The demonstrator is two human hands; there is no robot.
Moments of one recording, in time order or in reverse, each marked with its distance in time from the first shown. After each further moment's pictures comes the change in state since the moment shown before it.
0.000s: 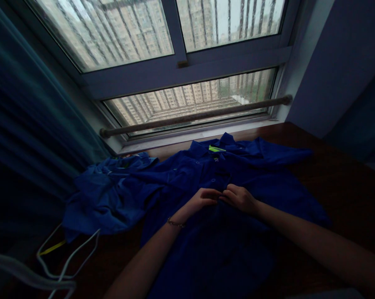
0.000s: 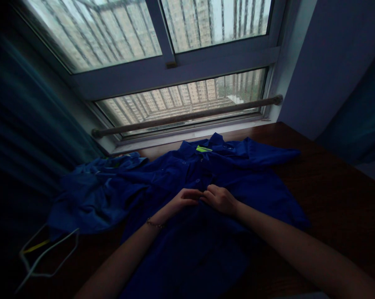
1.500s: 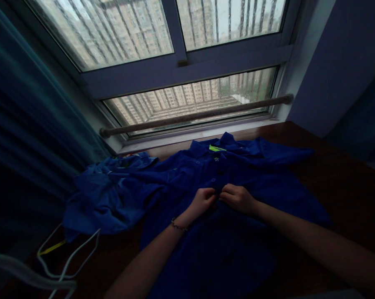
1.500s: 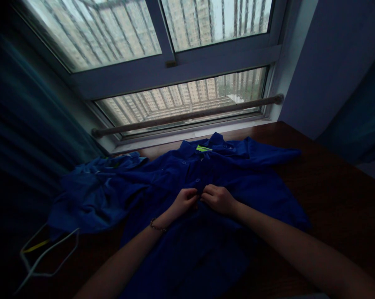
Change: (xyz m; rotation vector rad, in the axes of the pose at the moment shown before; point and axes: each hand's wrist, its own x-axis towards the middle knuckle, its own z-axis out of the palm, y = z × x) left_hand 0.005 -0.012 0.009 0.250 0.236 0.073; right_hand 0.004 0.001 0.003 0.087 -0.096 -0.027
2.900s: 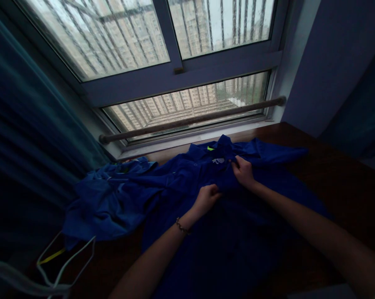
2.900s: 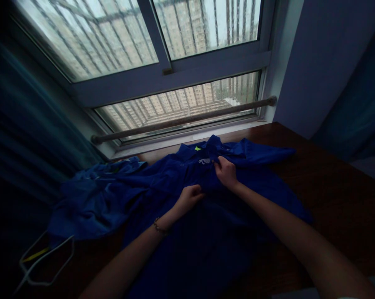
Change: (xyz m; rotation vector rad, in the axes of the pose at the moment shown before) left_hand 0.014 0.018 0.008 0.408 0.110 0.089; right_hand 0.024 0.060 -0.014 0.022 0.417 0.671
